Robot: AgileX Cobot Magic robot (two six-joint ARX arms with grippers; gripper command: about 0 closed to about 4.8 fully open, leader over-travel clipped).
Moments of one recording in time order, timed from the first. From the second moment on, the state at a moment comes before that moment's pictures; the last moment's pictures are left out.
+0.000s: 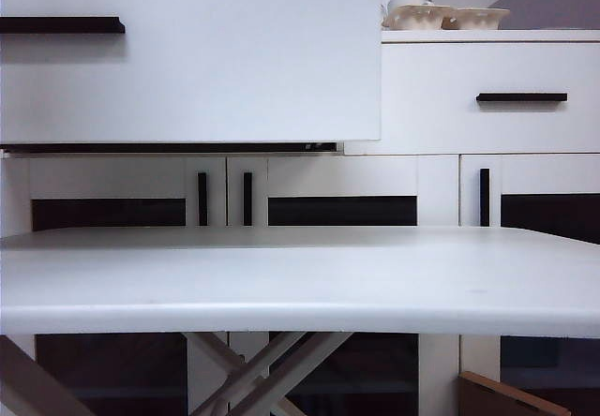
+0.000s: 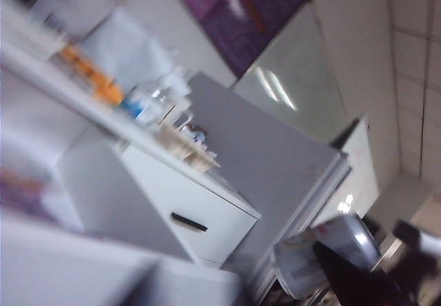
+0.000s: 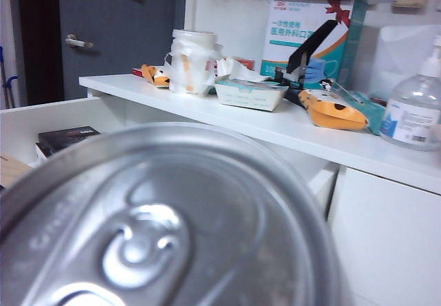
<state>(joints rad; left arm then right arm) -0.13 0.44 0.54 0.37 0.41 -0.88 0.55 1.01 1.08 0.09 -0.09 -0.08</state>
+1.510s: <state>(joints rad) -0.13 1.20 1.90 -0.87 0.38 0.04 0.55 1.61 1.86 -0.30 -0.19 -0.06</state>
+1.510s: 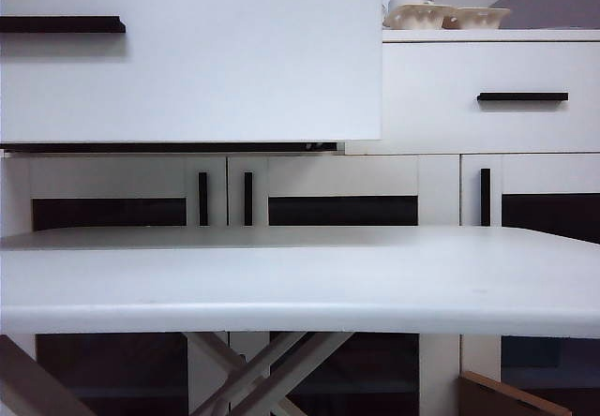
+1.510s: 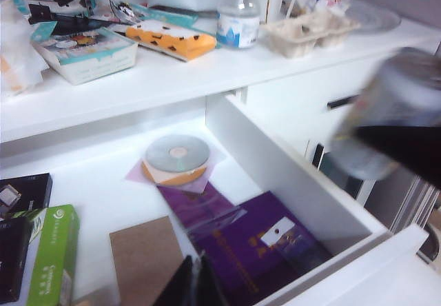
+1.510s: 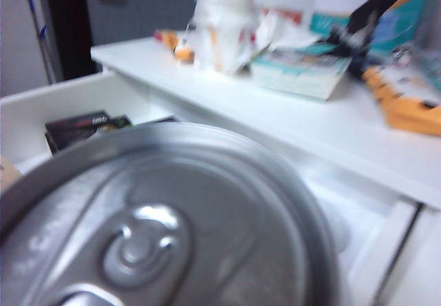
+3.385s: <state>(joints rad) -0.34 1.32 1.90 -0.91 0.31 0.14 0.55 1.92 1.94 -0.21 -0.30 -0.11</state>
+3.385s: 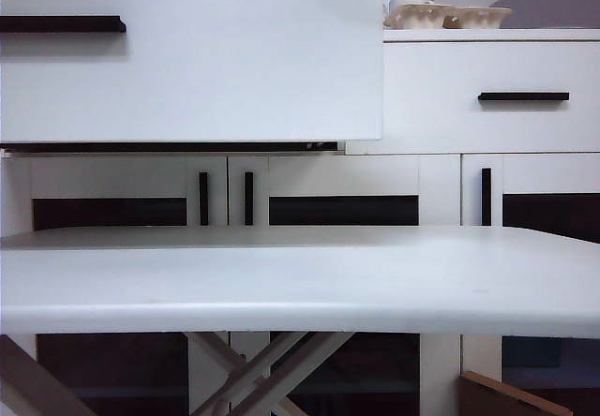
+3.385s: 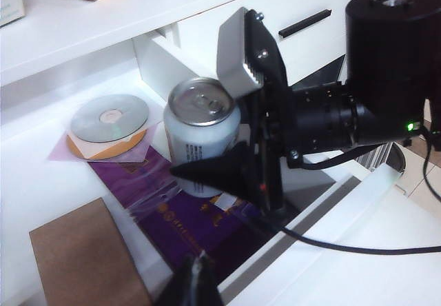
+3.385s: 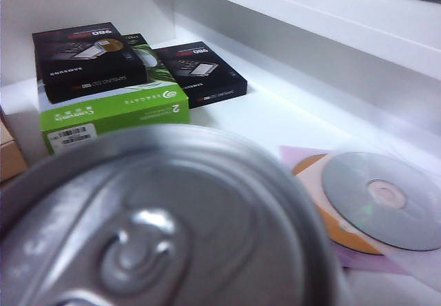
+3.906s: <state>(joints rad) -0.34 1.32 1.90 -0.90 0.31 0.14 0.56 1.93 1.95 -0.22 -0.31 -0.14</state>
